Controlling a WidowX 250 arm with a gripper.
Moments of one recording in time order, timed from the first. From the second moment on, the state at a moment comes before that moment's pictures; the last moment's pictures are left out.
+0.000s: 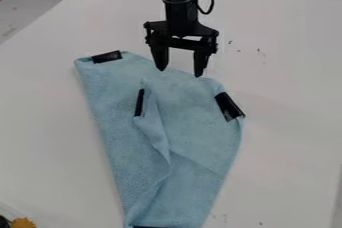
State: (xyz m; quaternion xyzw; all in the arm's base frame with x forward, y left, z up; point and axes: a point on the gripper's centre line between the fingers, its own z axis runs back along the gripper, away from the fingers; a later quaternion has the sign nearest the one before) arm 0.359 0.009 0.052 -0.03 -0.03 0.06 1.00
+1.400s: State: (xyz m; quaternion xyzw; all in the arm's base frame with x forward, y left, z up) arm 0.363 -0.096 0.025 0.03 -0.08 0.08 0.99
